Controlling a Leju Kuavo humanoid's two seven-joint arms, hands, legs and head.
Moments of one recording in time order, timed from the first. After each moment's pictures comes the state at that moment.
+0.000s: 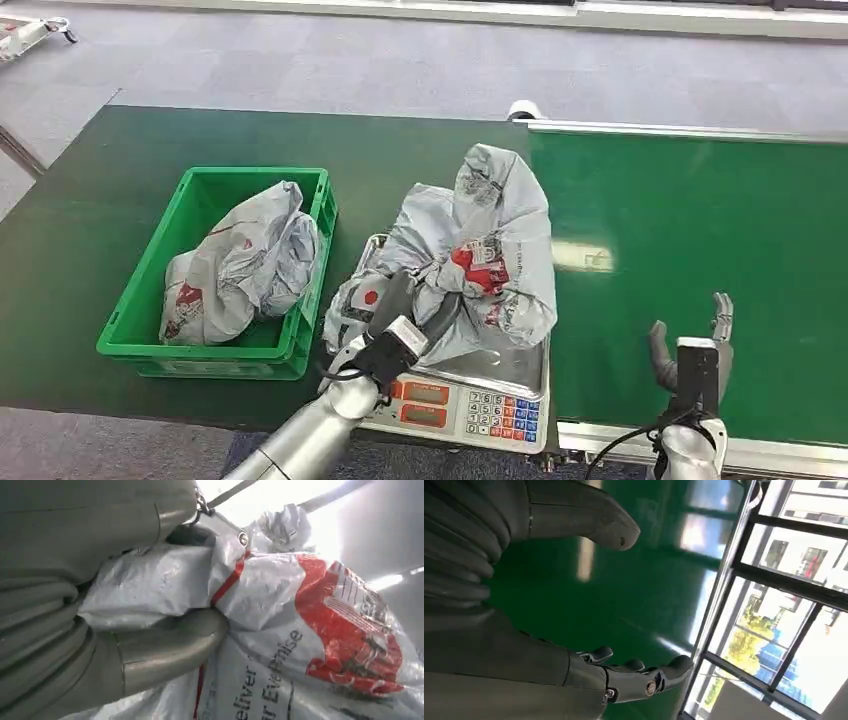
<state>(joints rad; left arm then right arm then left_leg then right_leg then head) -0.37 -0.20 -0.57 -0.90 -0.21 0.20 -0.70 -0.19 -0.01 -0.19 -0.95 0.18 -0.40 -0.70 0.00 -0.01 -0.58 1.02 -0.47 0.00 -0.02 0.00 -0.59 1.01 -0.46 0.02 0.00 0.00</state>
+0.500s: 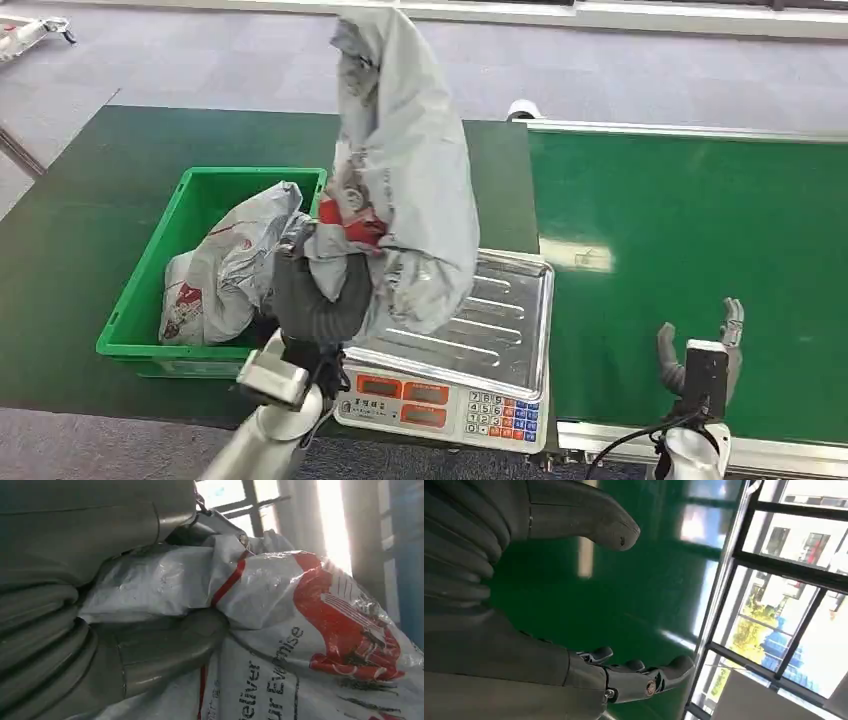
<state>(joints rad) -0.26 -0.08 -0.58 -1.52 -0.14 0.41 -0.70 -0.18 -0.02 -0.19 -0.96 0.13 -0.43 -0.70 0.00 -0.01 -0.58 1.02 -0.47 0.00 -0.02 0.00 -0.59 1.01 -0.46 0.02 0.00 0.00</state>
